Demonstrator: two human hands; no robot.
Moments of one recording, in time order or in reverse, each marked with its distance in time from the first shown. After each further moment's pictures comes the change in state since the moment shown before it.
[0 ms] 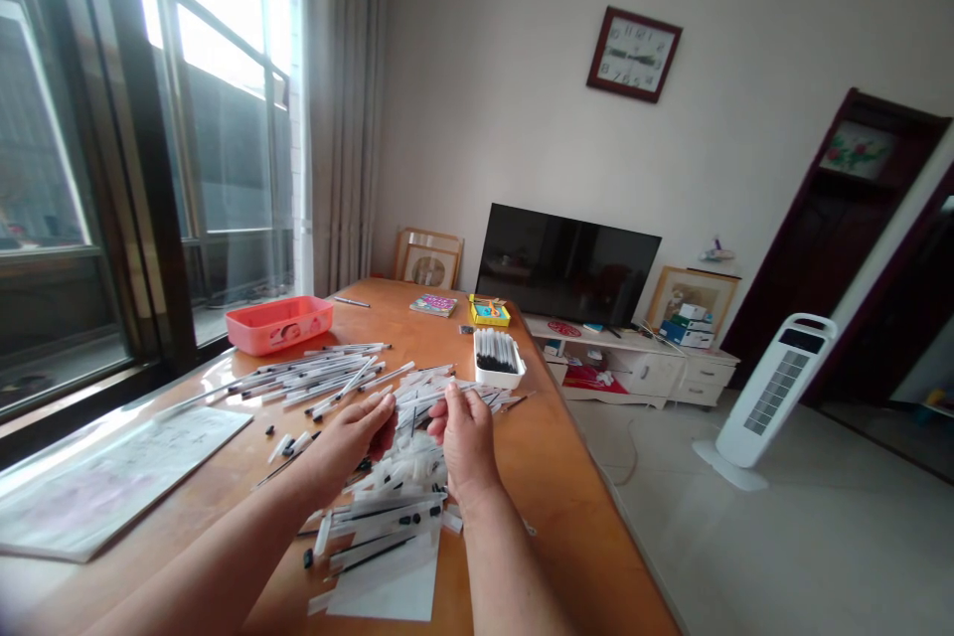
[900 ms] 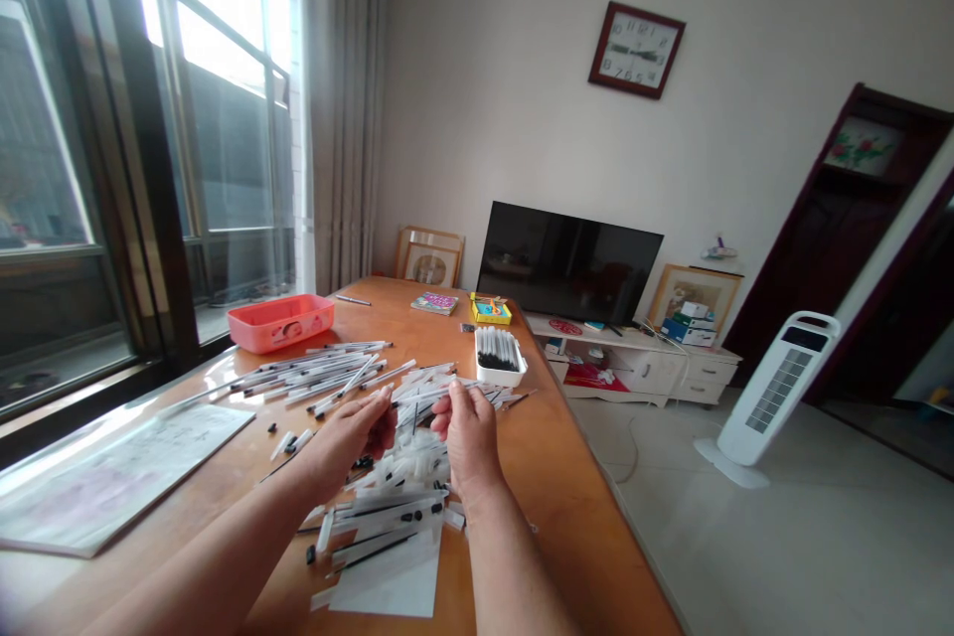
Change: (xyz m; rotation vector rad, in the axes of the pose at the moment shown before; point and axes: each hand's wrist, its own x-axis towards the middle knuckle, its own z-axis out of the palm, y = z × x) left_hand 0.000 0.001 -0.001 -0.096 0.013 -0.070; right_hand 0.002 -0.002 -0.003 0.022 0.006 0.009
